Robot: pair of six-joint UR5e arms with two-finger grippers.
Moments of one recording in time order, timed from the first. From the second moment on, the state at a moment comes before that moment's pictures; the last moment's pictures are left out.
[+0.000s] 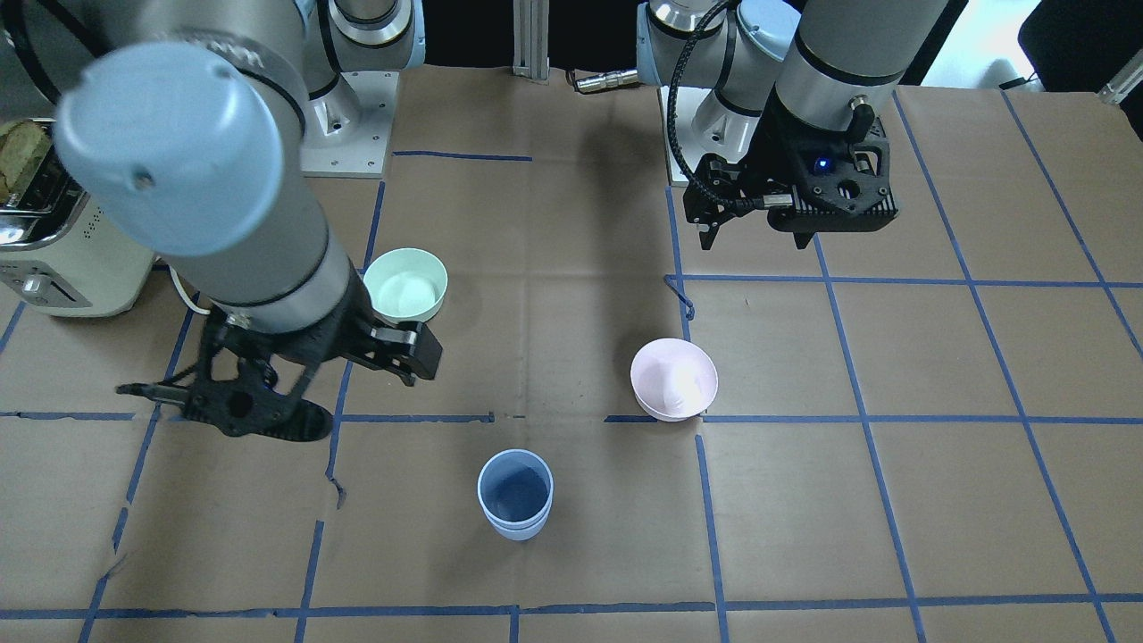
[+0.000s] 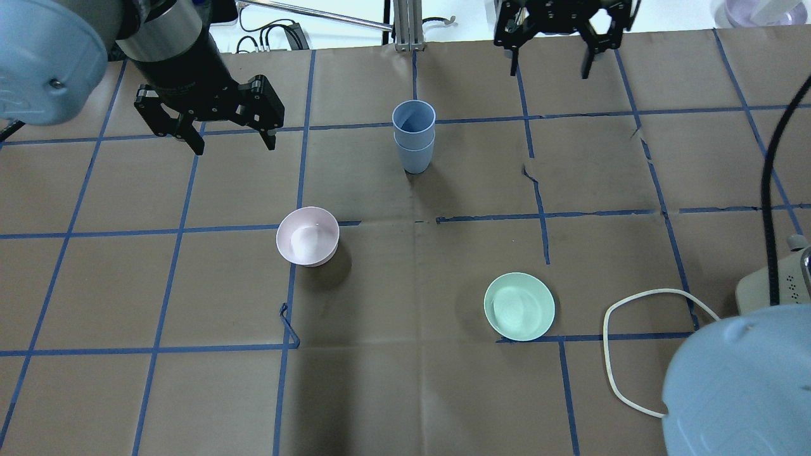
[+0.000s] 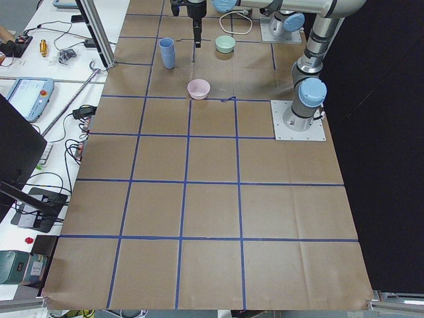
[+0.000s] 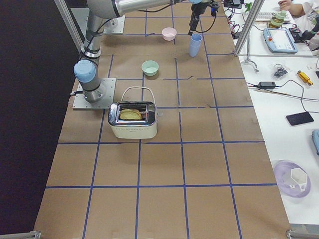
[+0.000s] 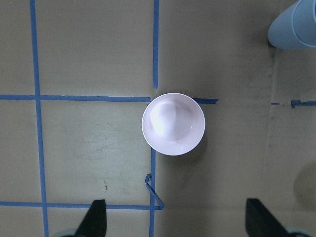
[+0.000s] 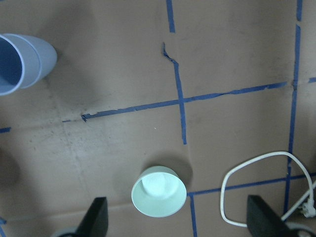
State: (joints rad) left arm -1.62 -1.63 -1.49 -1.61 1.58 -0.08; right arm 1.62 -1.19 1.02 -1.18 -1.57 0.19
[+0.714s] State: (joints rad) left arm -1.62 -1.63 -1.49 -1.61 1.58 -0.08; right arm 1.57 -1.46 1.46 -1.46 -1.57 0.15
